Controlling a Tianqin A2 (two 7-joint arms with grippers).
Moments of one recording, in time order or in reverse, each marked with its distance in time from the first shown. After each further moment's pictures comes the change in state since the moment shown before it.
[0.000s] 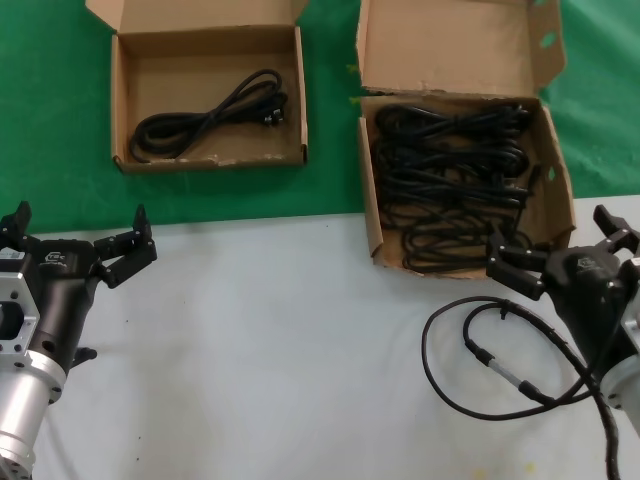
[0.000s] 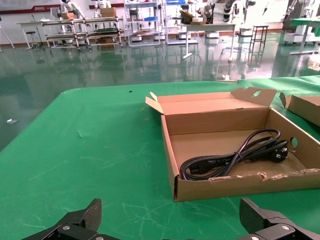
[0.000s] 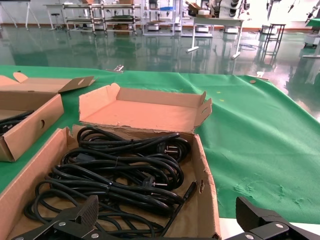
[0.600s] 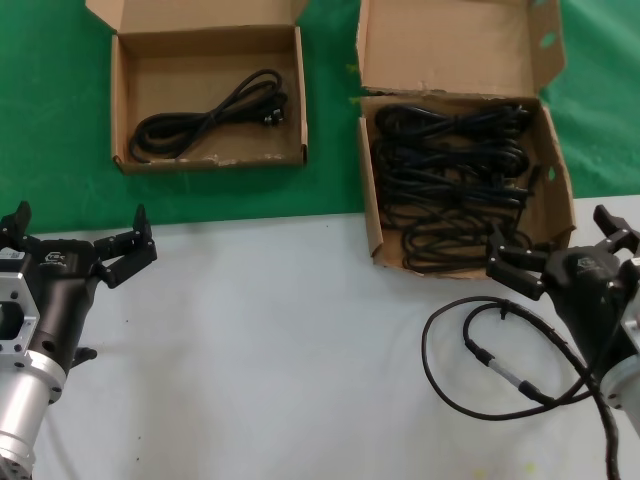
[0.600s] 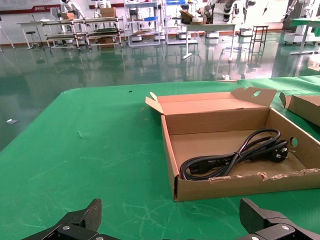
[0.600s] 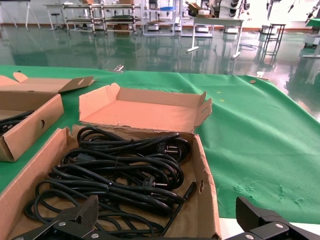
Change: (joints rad) left arm 0.000 0.000 0.000 0.000 0.000 0.000 0.000; right arm 0.000 0.000 0.000 0.000 0.000 0.000 0.000
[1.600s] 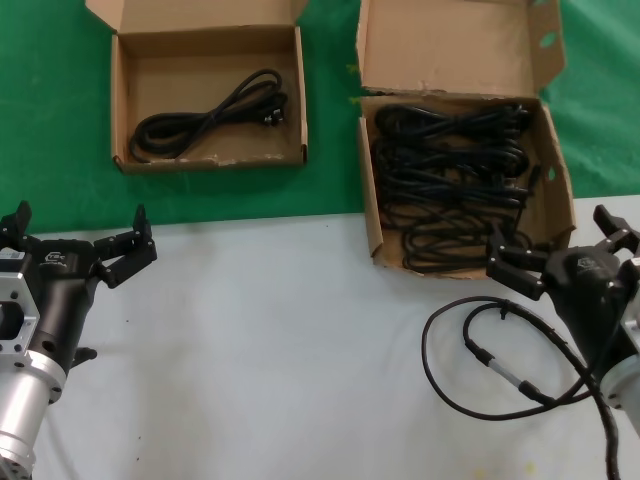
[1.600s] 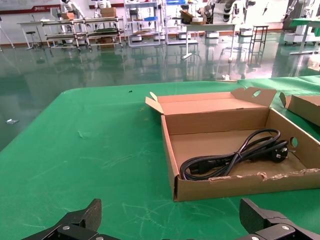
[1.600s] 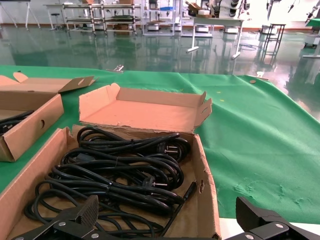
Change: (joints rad) left arm 0.000 0.000 0.000 0.000 0.000 0.000 0.000; right arm 0.000 0.000 0.000 0.000 0.000 0.000 0.000
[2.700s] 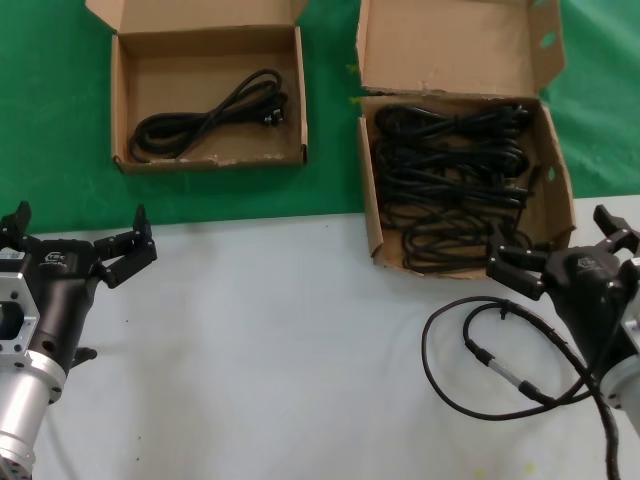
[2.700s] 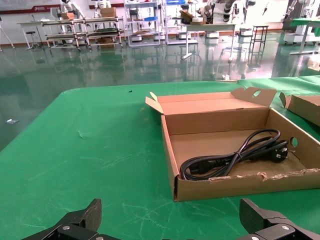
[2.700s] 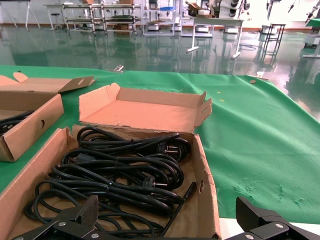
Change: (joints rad) left arm 0.000 0.000 0.000 0.000 0.000 0.000 0.000; right arm 0.000 0.000 0.000 0.000 0.000 0.000 0.000
